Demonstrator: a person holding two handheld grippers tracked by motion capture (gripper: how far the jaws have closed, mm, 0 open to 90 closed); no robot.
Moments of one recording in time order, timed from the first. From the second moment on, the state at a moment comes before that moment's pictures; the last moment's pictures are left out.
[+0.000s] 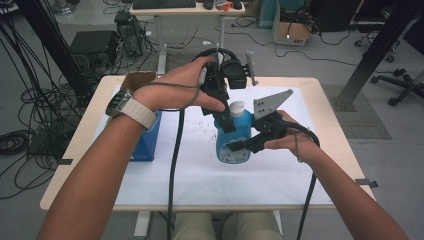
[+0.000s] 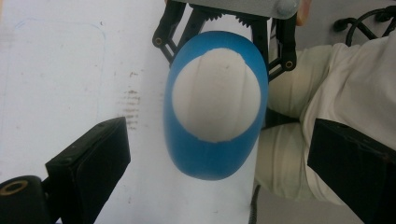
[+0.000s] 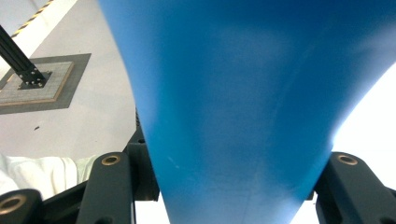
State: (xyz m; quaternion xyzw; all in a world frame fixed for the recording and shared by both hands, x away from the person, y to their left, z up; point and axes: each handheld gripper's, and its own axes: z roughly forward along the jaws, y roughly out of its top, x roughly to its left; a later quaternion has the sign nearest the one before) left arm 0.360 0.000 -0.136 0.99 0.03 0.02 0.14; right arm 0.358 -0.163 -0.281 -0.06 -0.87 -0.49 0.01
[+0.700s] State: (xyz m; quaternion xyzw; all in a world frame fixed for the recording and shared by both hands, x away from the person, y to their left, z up) left arm 0.360 -0.001 -0.138 0.99 0.03 0.02 0.14; right arm 0.358 -0.163 -0.281 -0.06 -0.87 -0.49 0.01
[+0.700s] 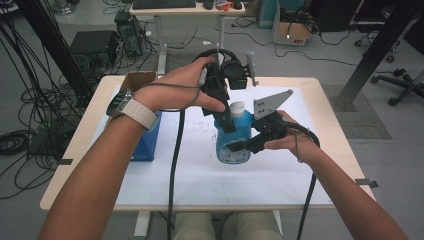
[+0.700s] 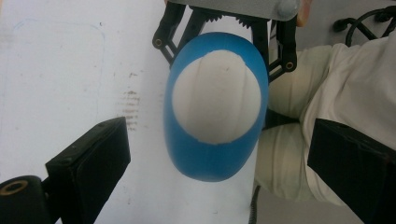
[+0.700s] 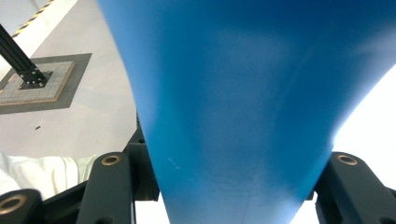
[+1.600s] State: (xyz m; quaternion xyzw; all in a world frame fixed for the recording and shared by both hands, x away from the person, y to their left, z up) left arm 0.367 -0.008 -0.151 0.99 0.02 0.01 0.14; right arm 0.355 -0.162 -0.280 -0.05 -0.87 -0.49 0.01
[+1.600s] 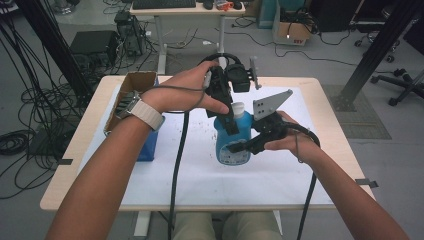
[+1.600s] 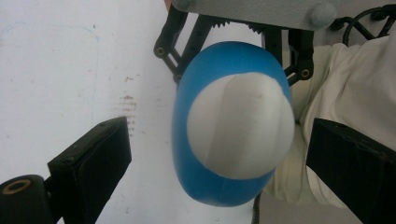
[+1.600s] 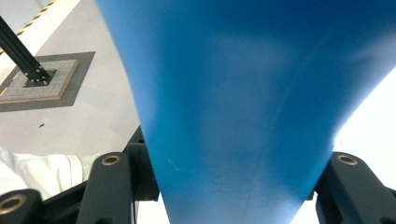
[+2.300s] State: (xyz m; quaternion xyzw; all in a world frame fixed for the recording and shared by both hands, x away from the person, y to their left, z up) left arm 0.369 -0.019 -0.164 0.99 0.00 -0.01 0.14; right arm 0.351 -0.161 -0.278 -0.04 -0.87 -0.49 0.00
